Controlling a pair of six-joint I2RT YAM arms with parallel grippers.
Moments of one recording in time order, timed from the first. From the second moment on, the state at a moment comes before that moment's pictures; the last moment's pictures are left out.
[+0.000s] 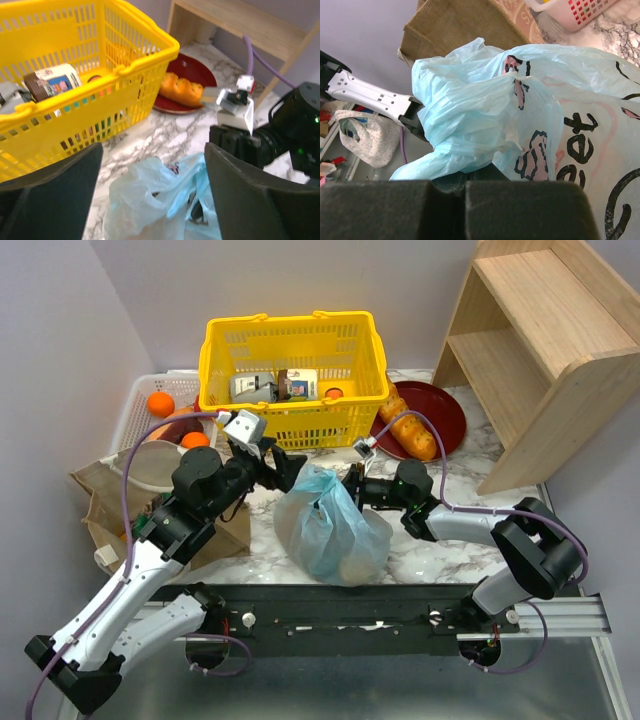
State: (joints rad) left arm -0.65 0.81 0.93 -0.15 0.00 -0.15; right arm 0.70 1.53 0.61 0.96 -0.73 0.71
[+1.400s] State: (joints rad) left arm -0.45 0.92 0.67 -0.03 0.56 -0.56; right arm 0.70 1.53 0.61 0.89 -0.73 0.66
